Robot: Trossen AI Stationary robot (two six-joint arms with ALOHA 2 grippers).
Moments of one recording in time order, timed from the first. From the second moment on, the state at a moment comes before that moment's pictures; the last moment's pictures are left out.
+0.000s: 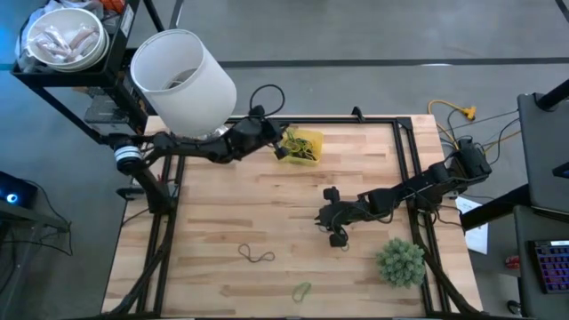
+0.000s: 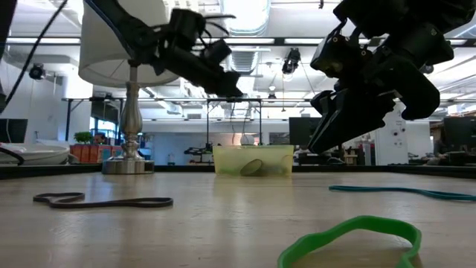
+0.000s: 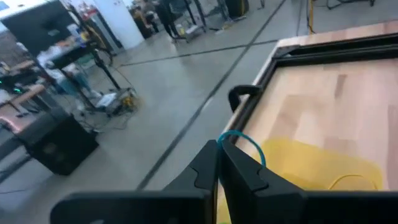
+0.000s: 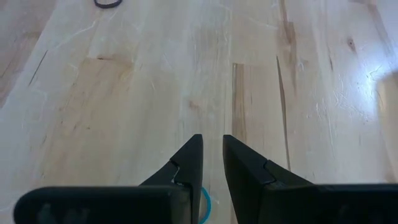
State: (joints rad) left arm 0.38 1.63 0.95 0.51 -0.30 0.32; right arm 0.25 1.56 0.65 0.12 0.16 0.10
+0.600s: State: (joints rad) left arm 0.40 1.81 1.04 0.44 -0.20 0.24; right arm 0.25 1.56 0.64 0.12 0.16 0.10
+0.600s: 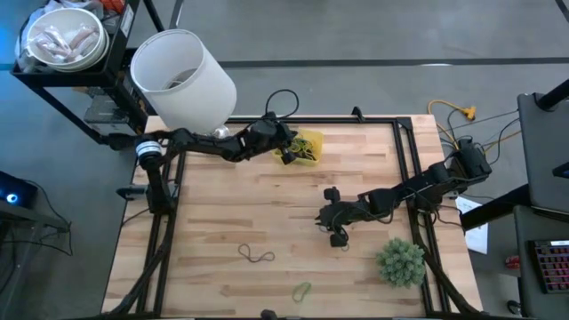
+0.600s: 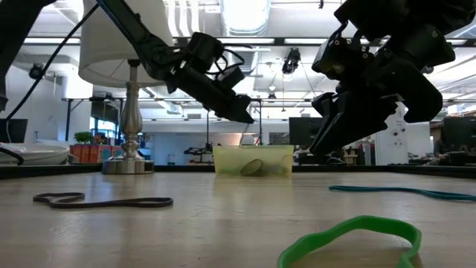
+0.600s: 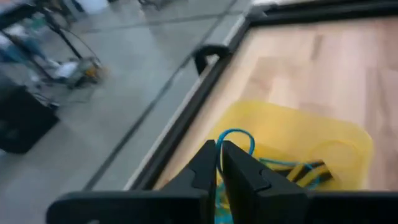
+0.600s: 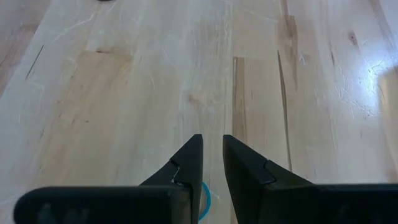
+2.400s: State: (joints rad) left arm -0.15 1.06 0.48 0.14 -0.15 0.03; right arm 0.33 1.65 0.64 0.10 0.15 0.35
